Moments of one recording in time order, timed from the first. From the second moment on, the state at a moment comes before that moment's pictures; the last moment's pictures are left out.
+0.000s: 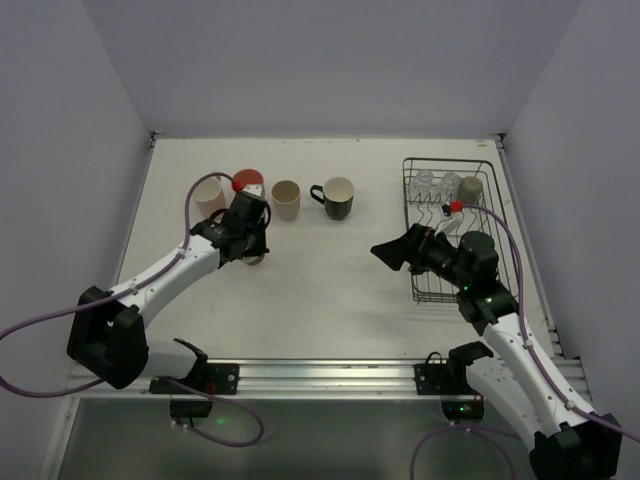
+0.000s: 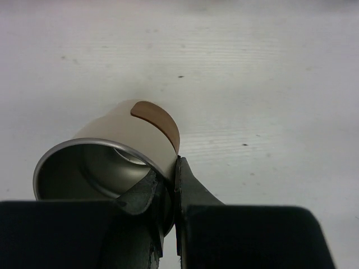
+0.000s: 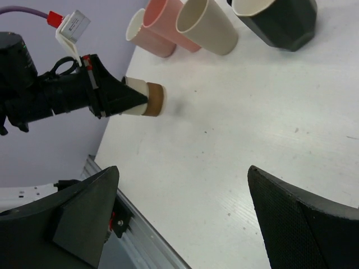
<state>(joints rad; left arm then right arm) -0.55 1.32 0.95 -0.52 -0.19 -0.48 0.30 0.72 0.52 -0.04 -0.48 0.73</state>
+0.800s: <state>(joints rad) -0.38 1.63 1.08 -0.63 -0.35 -0.33 0.30 0.72 0.52 -0.17 -0.36 0.62</state>
